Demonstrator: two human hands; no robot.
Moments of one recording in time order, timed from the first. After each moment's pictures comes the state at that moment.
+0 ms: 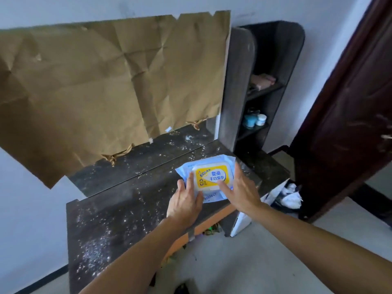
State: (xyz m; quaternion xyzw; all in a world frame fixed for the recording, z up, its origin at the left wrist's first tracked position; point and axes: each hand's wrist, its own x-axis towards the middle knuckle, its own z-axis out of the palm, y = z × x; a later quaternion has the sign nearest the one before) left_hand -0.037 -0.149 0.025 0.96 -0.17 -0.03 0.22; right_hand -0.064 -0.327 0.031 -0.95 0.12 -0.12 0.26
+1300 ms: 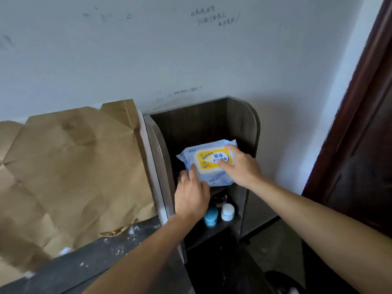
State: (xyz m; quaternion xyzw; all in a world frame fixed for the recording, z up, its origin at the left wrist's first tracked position) left_hand 0.263 -0.553 0.146 0.94 -0.14 0.14 0.29; right_hand 0.282 -0.722 0.176 -0.95 0.10 -0.18 0.24
